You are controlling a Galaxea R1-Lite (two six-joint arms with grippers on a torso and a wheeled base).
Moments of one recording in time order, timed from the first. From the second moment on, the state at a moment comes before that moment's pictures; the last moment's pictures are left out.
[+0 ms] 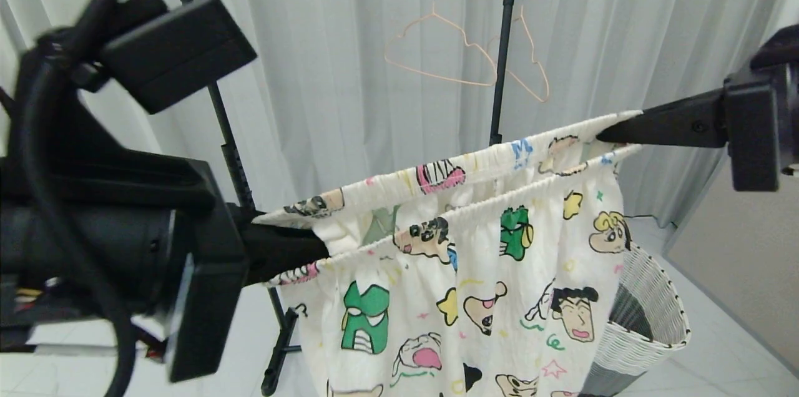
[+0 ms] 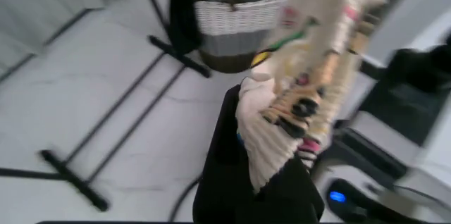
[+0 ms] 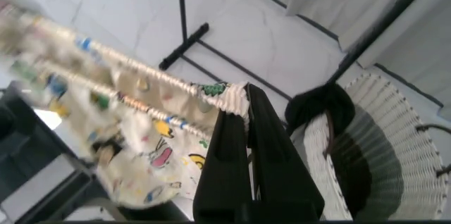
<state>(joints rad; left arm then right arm) -0.86 1.29 -1.27 0.49 -0.10 0.01 0.89 1.41 -1.60 0.58 -0.08 0.04</state>
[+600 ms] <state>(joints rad) -0.96 1.20 -1.19 0.50 -0.08 -0.02 0.88 1.52 -1.71 0.60 -0.08 0.04</state>
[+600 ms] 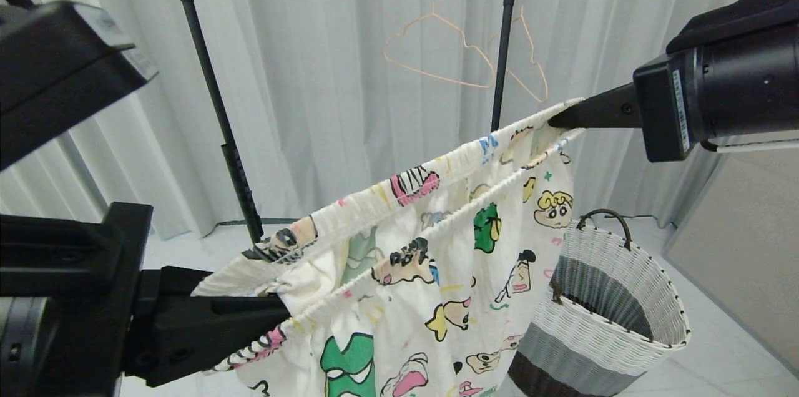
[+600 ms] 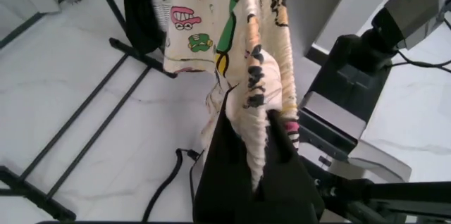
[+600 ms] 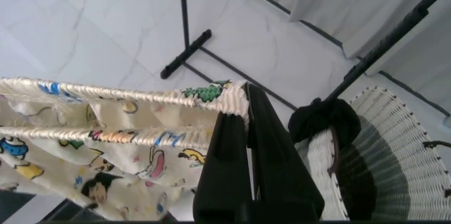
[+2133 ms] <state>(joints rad) -0.43 1.20 -1.06 0.41 0.23 0.17 0.55 1.17 -1.28 0.81 -0.37 0.08</state>
